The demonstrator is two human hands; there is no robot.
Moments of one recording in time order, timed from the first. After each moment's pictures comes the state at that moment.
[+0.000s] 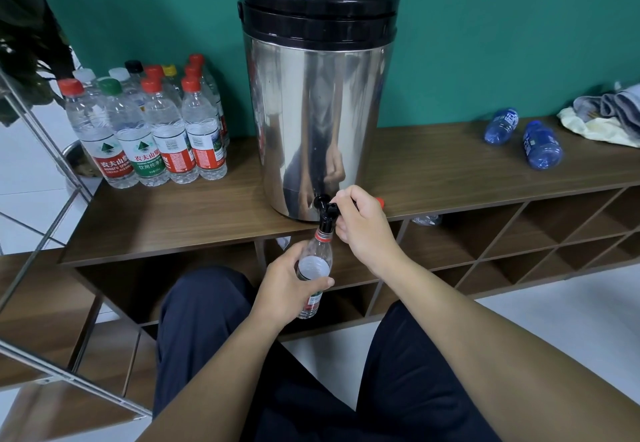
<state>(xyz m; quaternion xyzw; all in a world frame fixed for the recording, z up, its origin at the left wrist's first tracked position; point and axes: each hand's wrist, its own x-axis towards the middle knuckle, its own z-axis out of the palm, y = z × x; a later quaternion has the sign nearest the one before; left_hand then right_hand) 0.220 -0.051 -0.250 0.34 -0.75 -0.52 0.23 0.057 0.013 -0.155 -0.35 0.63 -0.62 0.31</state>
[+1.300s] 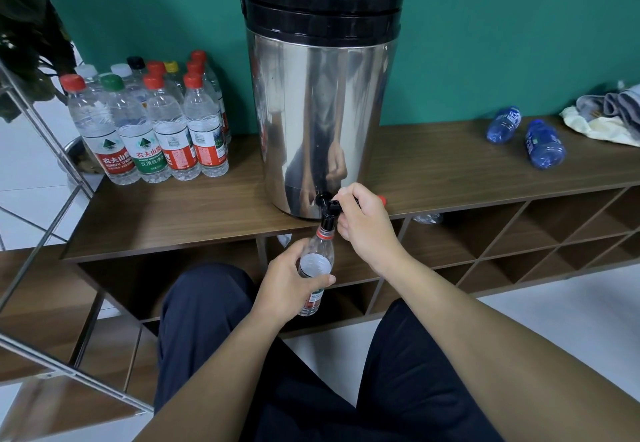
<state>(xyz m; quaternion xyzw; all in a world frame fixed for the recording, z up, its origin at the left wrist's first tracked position) 0.221 -0.052 -0.252 0.34 -0.75 -0.53 0.22 0.058 0.016 -0.154 -0.36 0.63 -0.62 0.31</state>
